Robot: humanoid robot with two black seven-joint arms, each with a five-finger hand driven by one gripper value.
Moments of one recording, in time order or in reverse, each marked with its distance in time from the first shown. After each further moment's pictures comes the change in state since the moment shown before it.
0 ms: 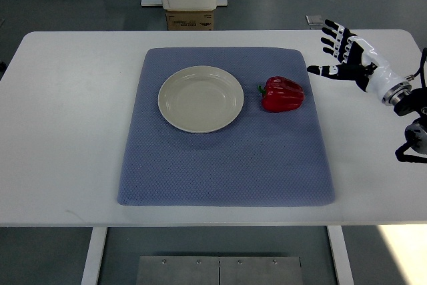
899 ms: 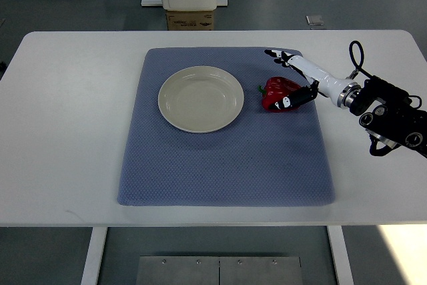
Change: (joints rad) left arm 0.000 0.000 0.000 0.000 0.000 0.000 0.000; right arm 0.281 0.118 -0.610 -0.101 -0.107 -0.222 0.054
